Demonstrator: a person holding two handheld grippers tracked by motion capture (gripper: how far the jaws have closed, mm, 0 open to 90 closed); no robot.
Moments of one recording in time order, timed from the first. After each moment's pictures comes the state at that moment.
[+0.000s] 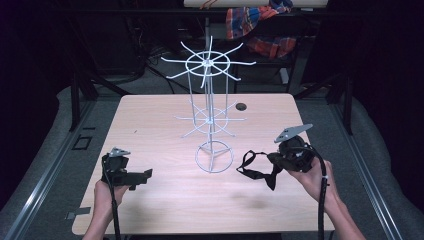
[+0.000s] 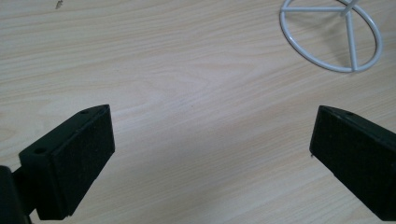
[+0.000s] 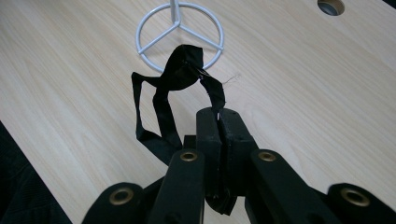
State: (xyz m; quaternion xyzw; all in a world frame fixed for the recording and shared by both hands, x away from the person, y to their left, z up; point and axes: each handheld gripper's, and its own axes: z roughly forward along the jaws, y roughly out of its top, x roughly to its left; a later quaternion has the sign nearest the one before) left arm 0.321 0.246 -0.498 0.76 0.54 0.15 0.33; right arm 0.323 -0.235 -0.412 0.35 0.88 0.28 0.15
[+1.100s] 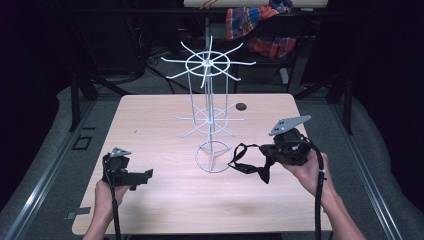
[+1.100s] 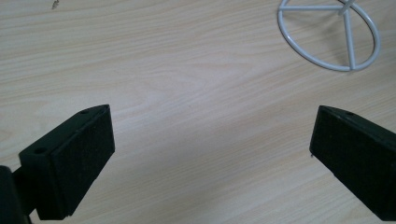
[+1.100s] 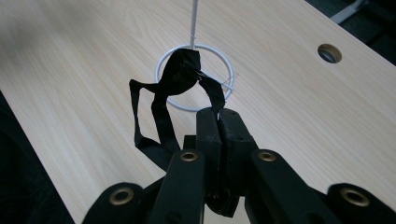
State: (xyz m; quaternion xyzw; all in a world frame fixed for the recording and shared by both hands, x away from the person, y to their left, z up) left arm 0.322 0.244 -0.498 0.76 0.54 0.15 0.32; right arm 0.320 -0.215 -0.379 0.32 0.88 0.32 0.16
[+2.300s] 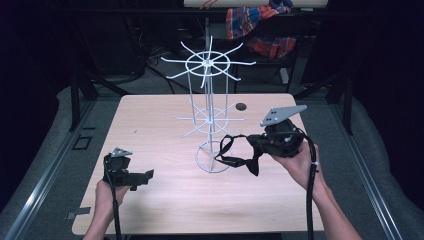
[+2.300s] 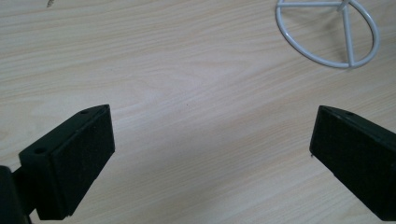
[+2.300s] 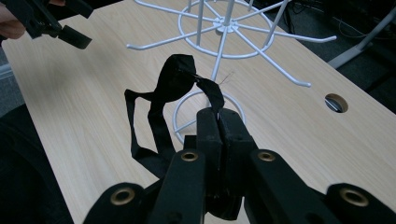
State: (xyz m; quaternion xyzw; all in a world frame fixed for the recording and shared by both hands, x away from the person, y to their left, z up) left arm 0.322 0.242 -0.499 0.77 0.54 0.14 0.32; right arm 0.322 -0.190 -0.349 0.28 0.87 0.37 0.17
